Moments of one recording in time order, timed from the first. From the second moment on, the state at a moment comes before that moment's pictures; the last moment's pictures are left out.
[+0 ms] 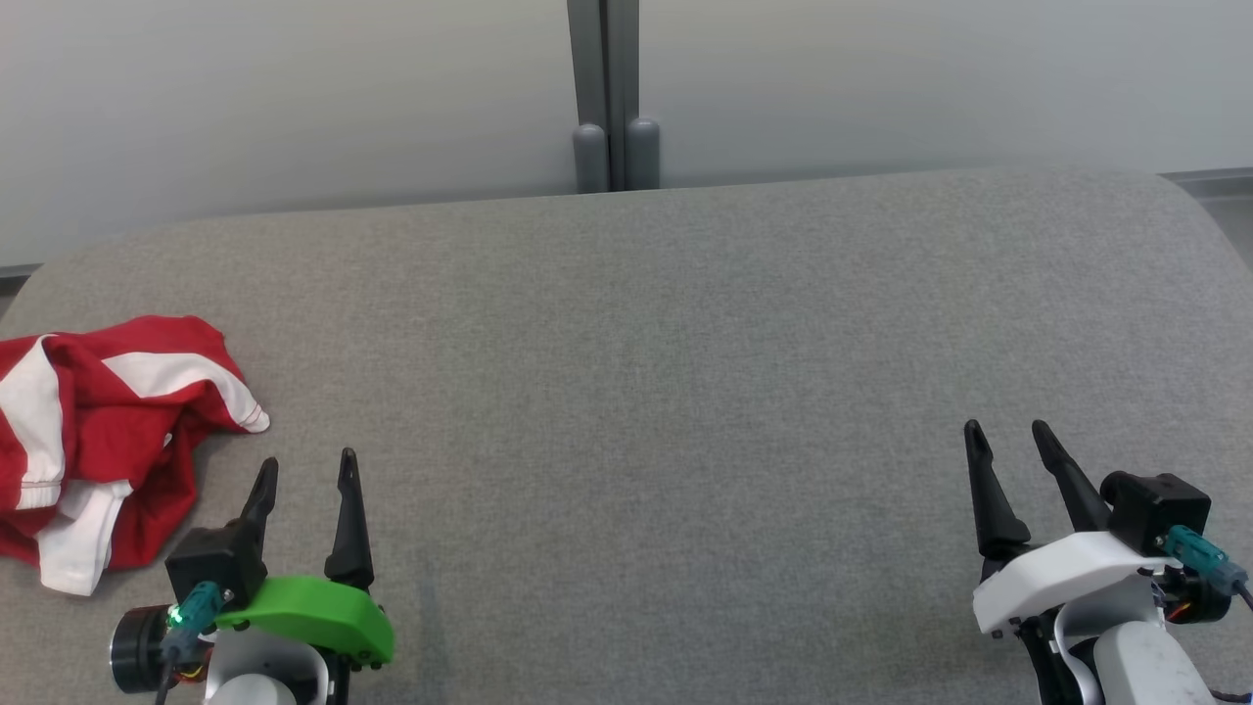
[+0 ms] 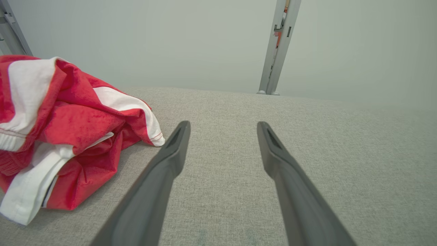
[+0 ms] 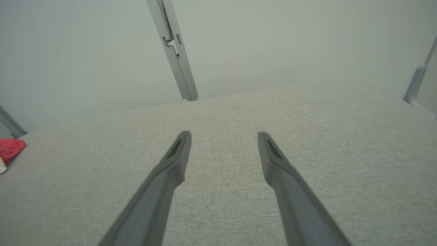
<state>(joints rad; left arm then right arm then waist) -0.11 0.17 -0.16 0.29 -0.36 0.03 -0.18 -0.12 -0.05 -0.07 0.28 0.26 0.13 -0.18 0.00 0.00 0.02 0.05</state>
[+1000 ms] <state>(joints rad) -0.07 0.09 -0.03 0.37 -0.15 0.01 -0.24 -0.12 -0.05 0.03 0.32 0.05 0.13 -0.24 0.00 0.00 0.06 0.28</state>
